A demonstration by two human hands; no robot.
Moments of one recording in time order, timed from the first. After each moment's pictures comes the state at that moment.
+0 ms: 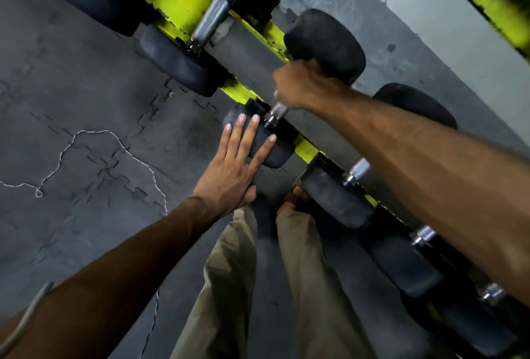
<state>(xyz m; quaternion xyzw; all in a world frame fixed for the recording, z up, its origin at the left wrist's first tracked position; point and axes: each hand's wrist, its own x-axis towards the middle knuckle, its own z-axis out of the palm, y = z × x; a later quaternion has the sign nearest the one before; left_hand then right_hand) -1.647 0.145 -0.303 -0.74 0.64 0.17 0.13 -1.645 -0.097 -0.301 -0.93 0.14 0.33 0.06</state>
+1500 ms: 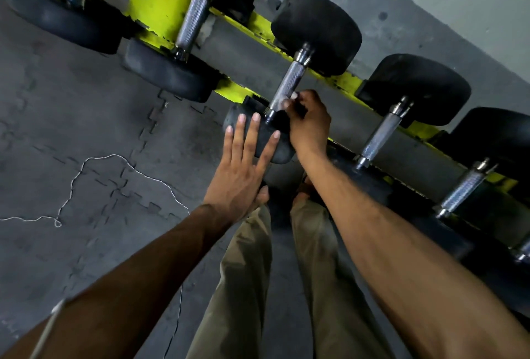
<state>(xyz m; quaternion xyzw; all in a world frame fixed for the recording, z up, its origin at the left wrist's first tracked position) -1.642 0.148 -0.303 -0.73 0.65 0.19 0.10 -1.720 -0.011 -0.357 -0.60 0.61 -0.14 0.49</state>
